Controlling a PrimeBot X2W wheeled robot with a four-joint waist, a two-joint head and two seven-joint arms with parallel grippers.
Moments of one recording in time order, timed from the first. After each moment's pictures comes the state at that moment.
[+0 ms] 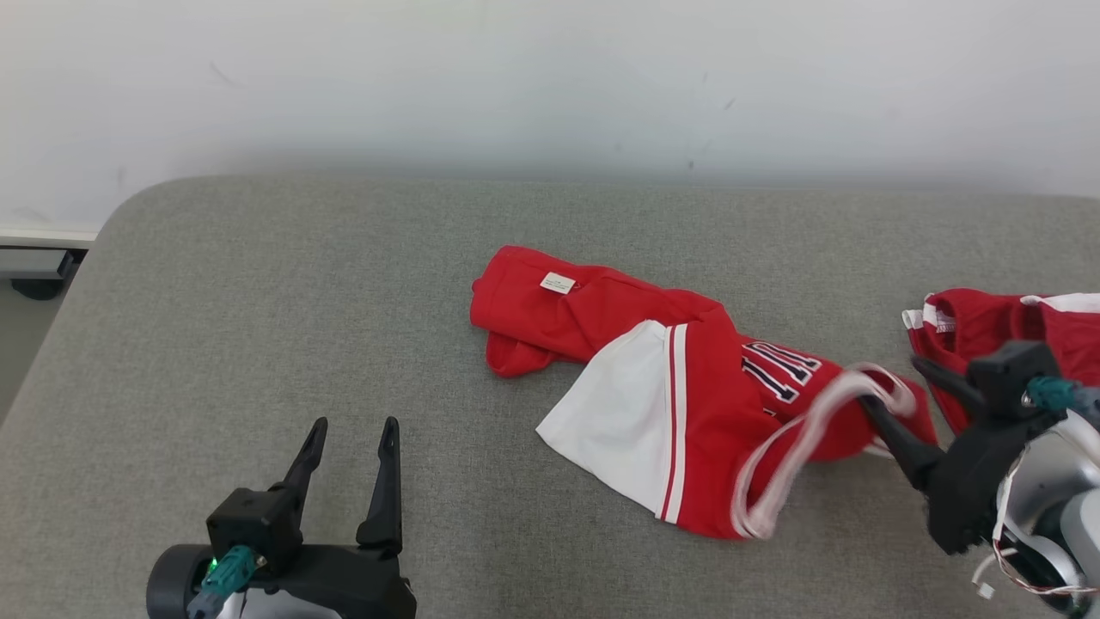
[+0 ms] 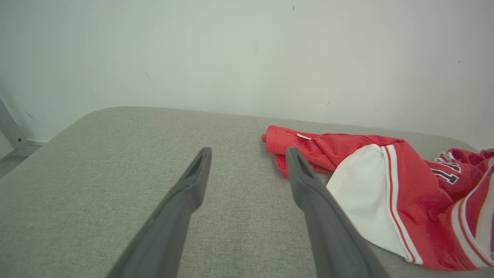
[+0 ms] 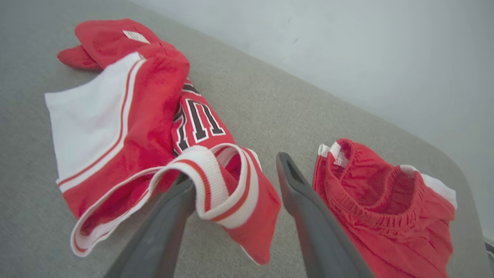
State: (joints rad) left arm -0.08 0.07 -0.29 0.02 -0.16 0.12 -0.01; right arm -0.24 -0.55 0.29 0.13 0.44 0.12 0.27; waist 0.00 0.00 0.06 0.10
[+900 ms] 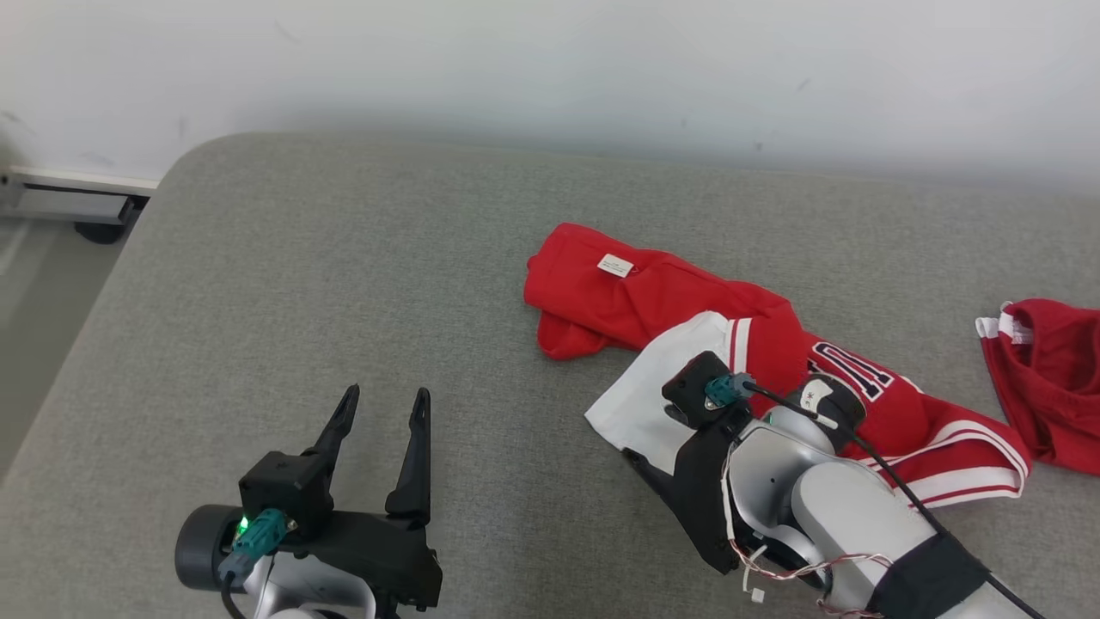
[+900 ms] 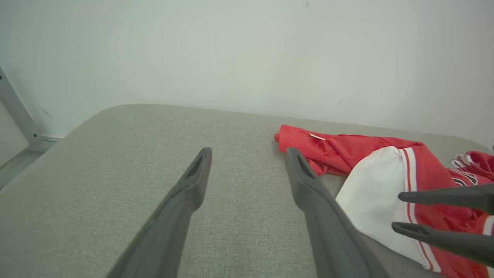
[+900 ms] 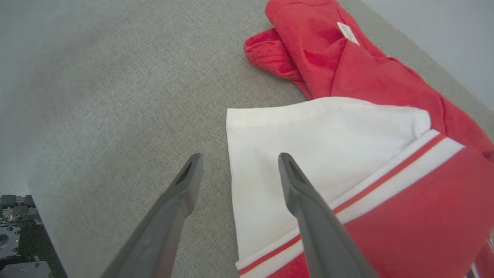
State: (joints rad) left arm -0.16 0.06 -0.34 0.05 -0.16 0.12 0.01; right arm -0.51 -0.23 0.65 0.31 0.39 0.12 0.46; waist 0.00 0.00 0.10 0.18
